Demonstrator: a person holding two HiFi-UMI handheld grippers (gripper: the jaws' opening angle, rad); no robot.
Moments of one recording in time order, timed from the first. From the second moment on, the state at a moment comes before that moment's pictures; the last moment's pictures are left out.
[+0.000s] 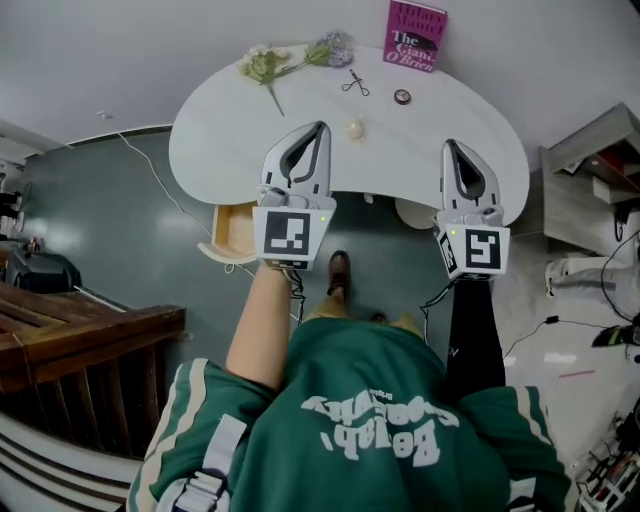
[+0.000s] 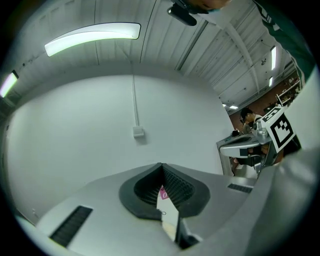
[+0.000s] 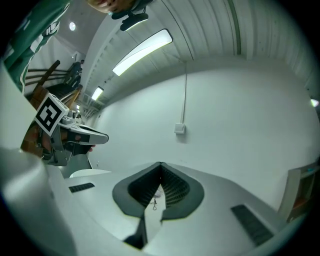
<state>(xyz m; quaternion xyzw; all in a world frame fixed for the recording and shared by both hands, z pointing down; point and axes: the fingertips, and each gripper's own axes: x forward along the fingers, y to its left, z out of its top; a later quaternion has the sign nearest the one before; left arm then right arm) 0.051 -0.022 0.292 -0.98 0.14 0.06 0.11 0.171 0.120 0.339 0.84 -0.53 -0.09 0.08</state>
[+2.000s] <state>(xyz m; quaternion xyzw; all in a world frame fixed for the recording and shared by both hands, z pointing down) 0.243 -0.124 0.480 -0.98 0.02 -0.21 -0.01 0.340 0.011 0.339 0.87 -0.49 -0.06 0.09</state>
